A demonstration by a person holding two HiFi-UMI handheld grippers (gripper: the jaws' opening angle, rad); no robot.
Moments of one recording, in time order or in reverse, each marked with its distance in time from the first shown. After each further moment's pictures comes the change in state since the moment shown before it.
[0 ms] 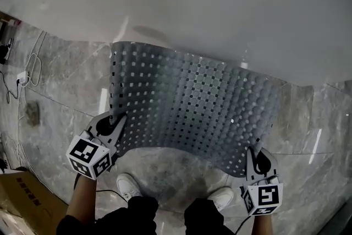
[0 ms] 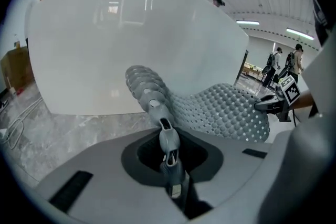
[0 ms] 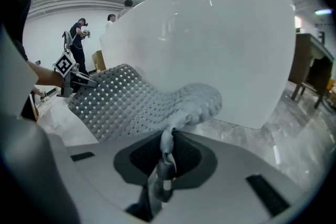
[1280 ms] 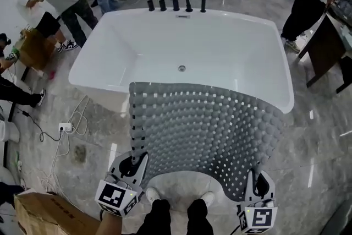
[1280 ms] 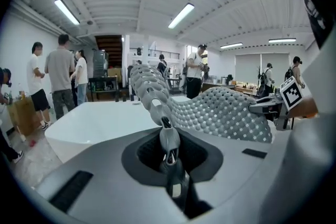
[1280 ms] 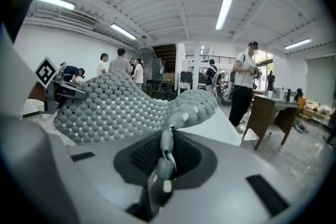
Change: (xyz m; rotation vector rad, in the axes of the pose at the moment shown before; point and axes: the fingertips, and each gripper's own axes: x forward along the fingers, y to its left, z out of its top) left arm -0.211 -0.110 0.257 0.217 -0.281 0.105; right arm -0.204 -0.004 0.212 0.118 -0.411 -0.140
